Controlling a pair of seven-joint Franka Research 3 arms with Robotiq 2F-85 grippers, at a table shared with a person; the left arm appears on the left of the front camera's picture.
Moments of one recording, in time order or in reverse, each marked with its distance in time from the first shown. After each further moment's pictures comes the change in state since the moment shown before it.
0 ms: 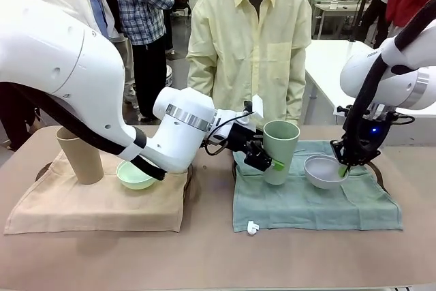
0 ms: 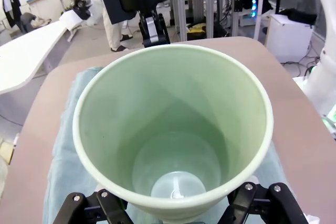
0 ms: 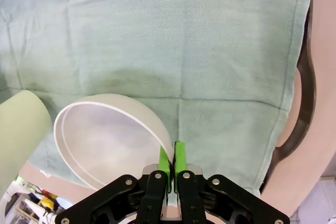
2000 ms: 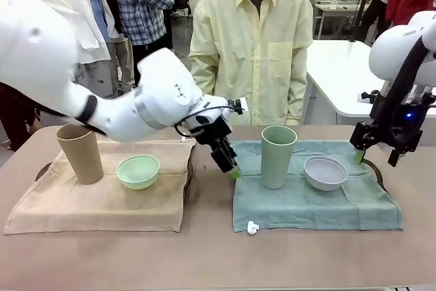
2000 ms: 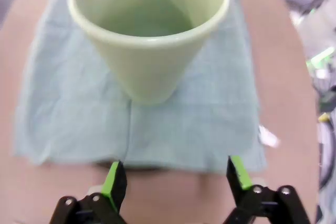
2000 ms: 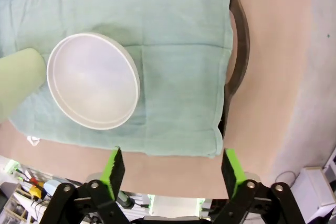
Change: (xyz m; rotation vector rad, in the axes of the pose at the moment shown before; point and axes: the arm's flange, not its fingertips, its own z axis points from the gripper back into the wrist) left arm 0.020 -0.029 0.079 0.017 0.548 0.223; right arm -0.046 -0.024 0.063 -0.075 -0.007 0.006
